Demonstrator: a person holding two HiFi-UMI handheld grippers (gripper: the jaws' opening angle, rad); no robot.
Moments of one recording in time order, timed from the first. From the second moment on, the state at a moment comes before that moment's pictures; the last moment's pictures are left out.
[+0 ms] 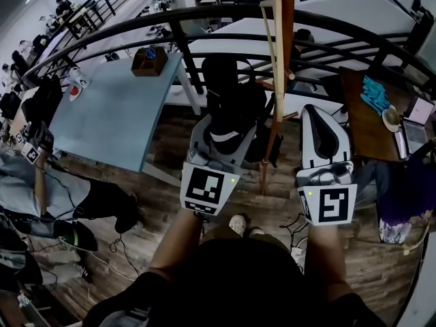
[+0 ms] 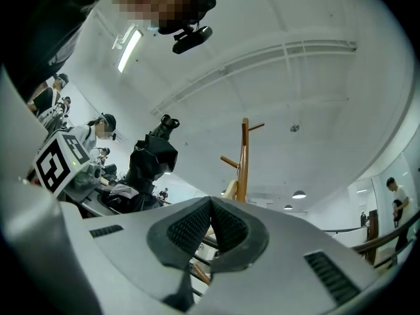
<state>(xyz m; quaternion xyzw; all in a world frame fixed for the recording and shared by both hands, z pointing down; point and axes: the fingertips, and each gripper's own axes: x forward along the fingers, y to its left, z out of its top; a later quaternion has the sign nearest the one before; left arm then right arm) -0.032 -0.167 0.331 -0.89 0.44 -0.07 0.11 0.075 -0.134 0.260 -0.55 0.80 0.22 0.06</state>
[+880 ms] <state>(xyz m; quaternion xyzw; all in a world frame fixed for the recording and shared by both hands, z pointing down) -0.029 -0.263 0.311 -0.90 0.42 -0.08 0.12 0.078 -0.215 0.212 -0.57 0.77 0.27 0.06</state>
